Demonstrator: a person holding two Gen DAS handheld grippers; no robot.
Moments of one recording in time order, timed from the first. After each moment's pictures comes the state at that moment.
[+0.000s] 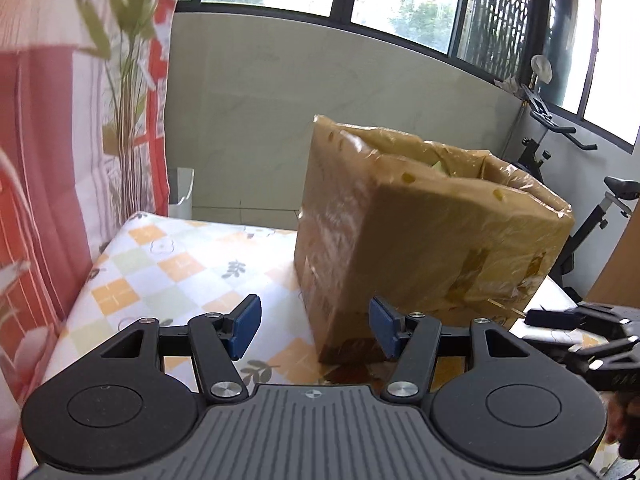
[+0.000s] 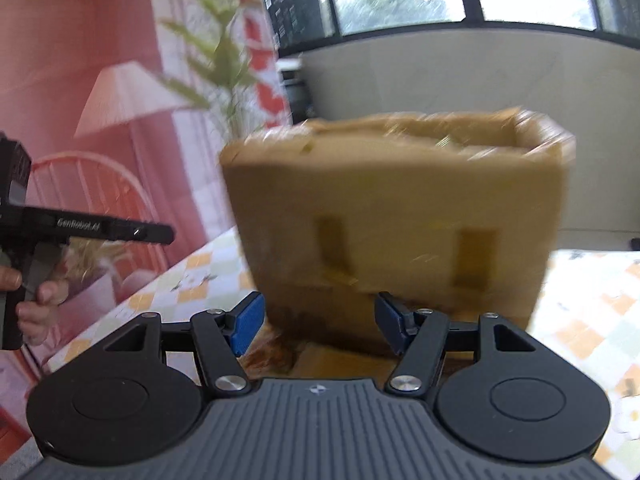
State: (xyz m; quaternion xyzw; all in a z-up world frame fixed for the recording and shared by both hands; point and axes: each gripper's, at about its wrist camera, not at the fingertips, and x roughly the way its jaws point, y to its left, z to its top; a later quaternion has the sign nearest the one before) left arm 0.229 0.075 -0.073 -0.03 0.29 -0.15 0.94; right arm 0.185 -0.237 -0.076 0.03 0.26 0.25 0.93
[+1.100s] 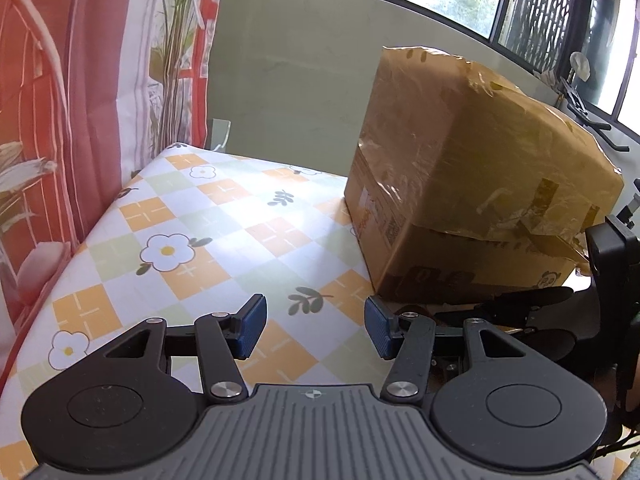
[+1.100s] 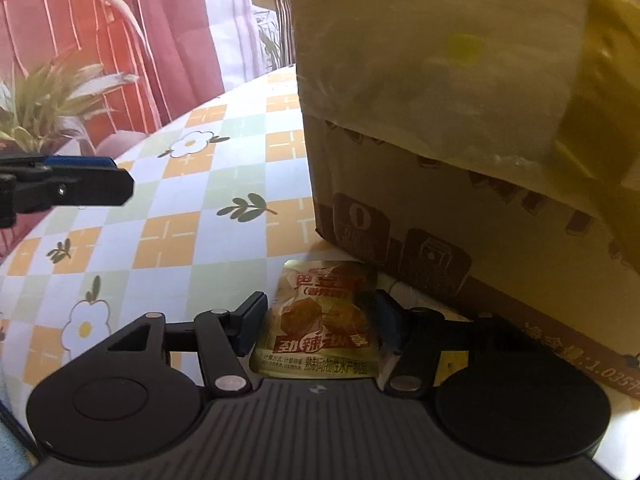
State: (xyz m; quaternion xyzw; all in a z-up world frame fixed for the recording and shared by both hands) left arm 0.222 0.100 -0.137 -0.06 0.33 -0.11 0.93; right arm 0.268 -0.125 -0.170 -0.07 0.41 0.28 0.87
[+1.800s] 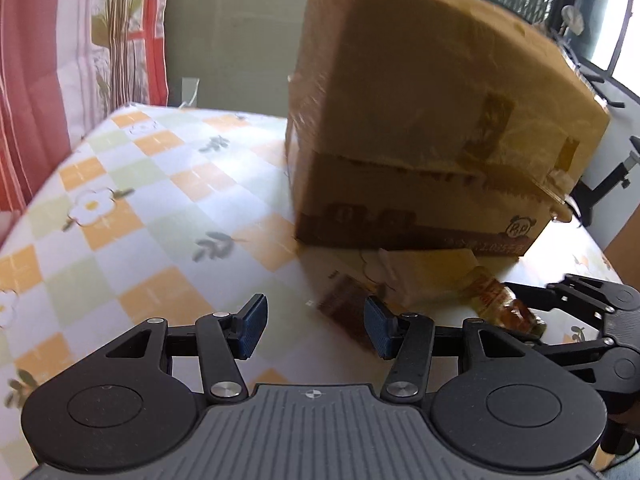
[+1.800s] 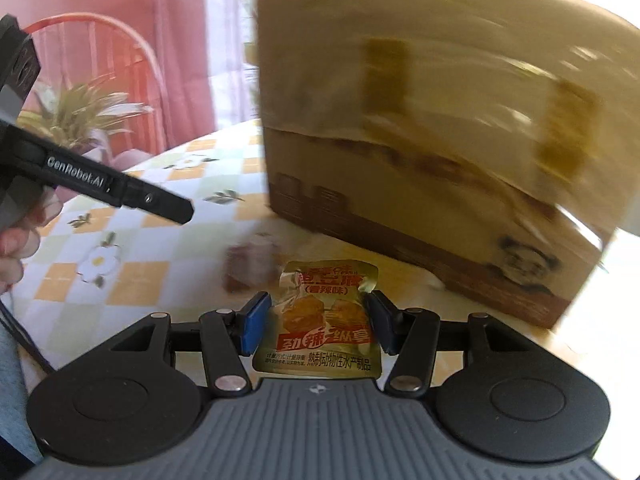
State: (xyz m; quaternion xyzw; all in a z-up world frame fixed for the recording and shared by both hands) left arm 0.221 0.018 -0.163 -0.03 0.40 -0.12 0.91; right arm 0.184 -0.226 -0.163 -0.07 0.31 0.25 0.92
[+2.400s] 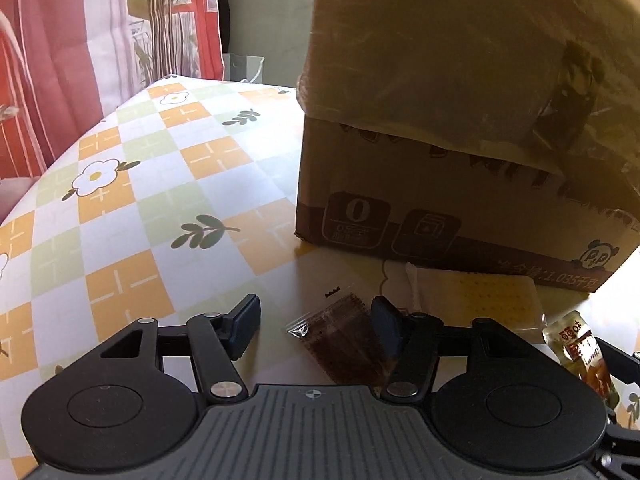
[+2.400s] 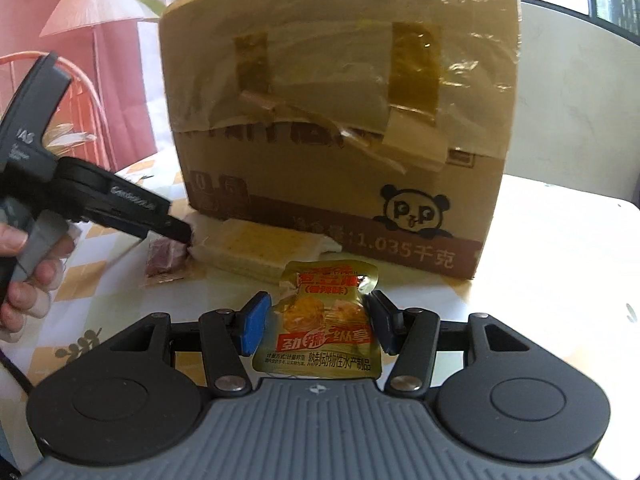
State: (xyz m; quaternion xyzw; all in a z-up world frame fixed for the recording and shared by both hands) left arm 0.262 -0.036 -0.192 -0.03 0.43 0.01 0.90; right arm 0.179 -0.281 -0.178 -0.03 0.29 0.20 0.93
